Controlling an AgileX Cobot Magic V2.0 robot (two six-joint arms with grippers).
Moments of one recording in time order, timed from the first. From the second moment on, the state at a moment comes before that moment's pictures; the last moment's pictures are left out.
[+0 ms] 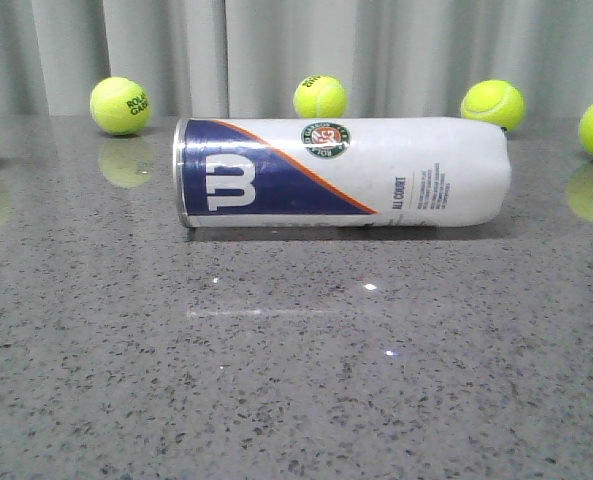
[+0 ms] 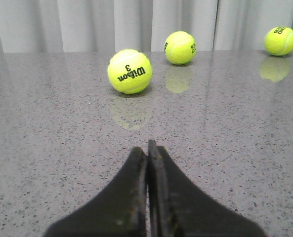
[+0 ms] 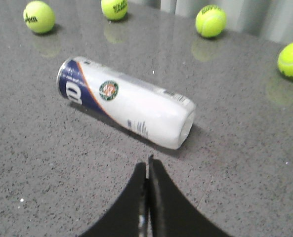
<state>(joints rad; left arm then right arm) -0.07 -0.01 0.00 -0.04 0.17 0.06 0.53 0.37 -0.60 0.06 0.61 -0.03</state>
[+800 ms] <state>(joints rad) -0.07 0.06 -0.20 -0.04 0.34 0.06 0.53 0.17 -0.51 0.06 0.51 -0.03</state>
